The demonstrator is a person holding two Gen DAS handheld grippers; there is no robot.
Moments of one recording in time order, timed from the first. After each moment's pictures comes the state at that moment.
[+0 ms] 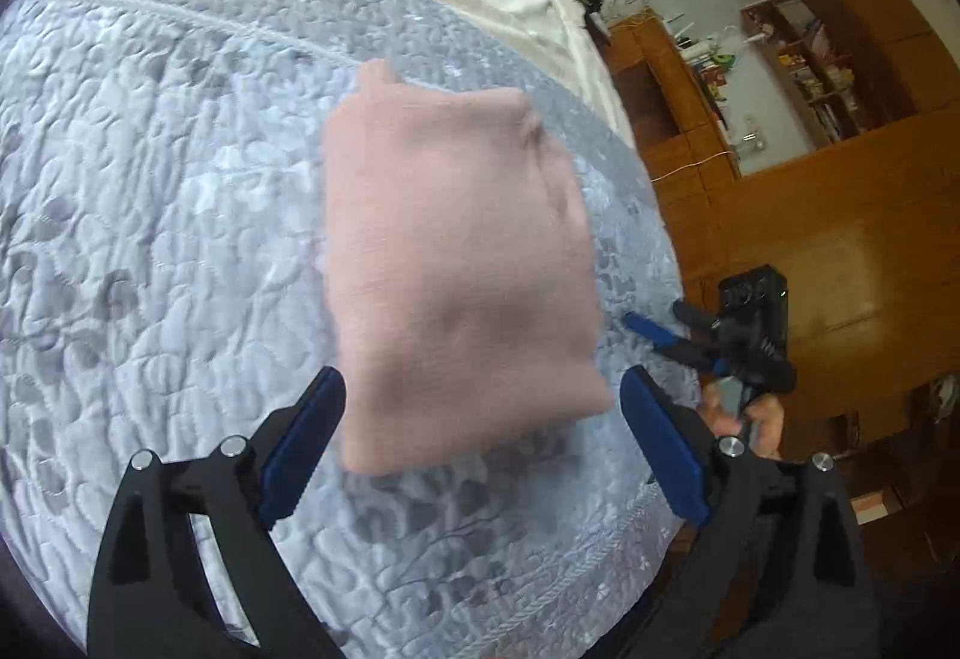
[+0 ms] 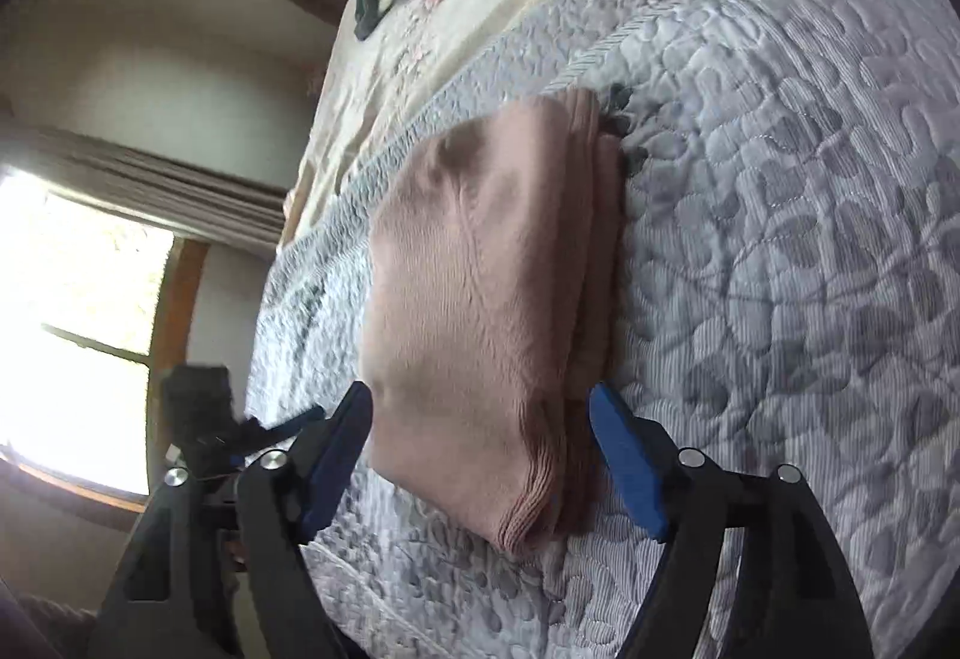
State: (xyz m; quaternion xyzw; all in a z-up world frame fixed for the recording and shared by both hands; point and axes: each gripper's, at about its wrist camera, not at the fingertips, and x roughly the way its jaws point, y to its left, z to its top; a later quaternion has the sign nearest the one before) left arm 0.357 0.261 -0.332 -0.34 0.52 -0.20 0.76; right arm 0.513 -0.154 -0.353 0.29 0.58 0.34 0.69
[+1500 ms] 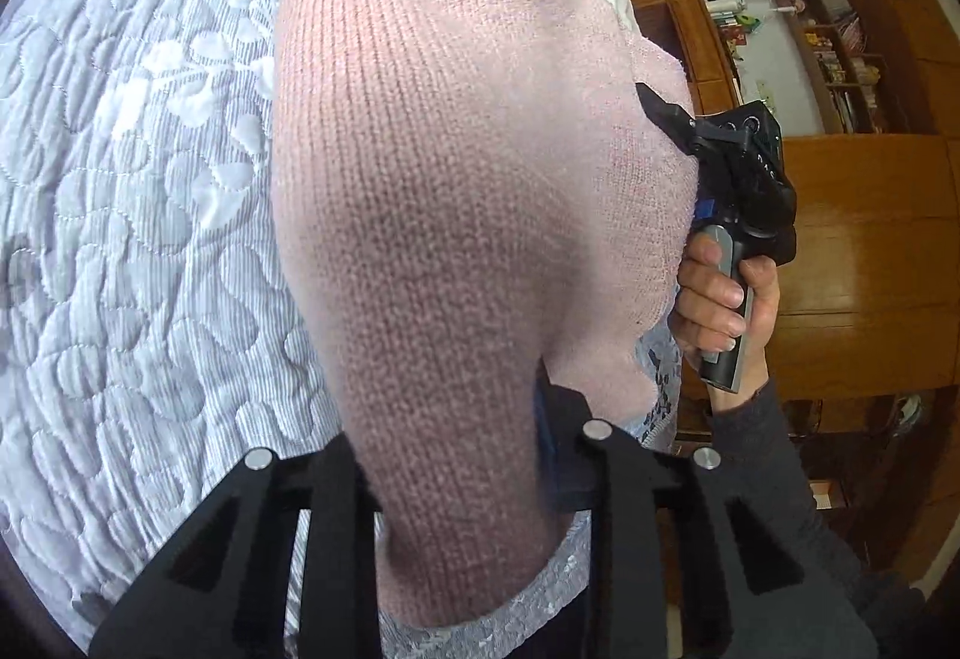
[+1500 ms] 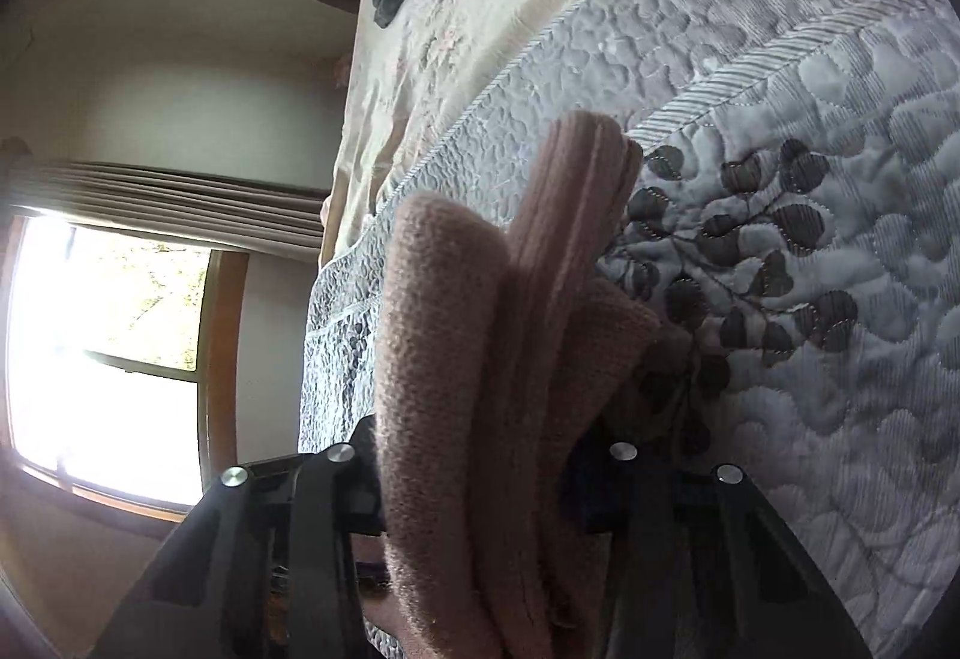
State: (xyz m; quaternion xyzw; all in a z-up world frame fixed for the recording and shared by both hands) left arm 0.378 0.231 -0.368 -0.37 0.58 -0.25 0.68; right arm 0.597 -0.047 -0.367 0.31 0.58 0.39 0.64
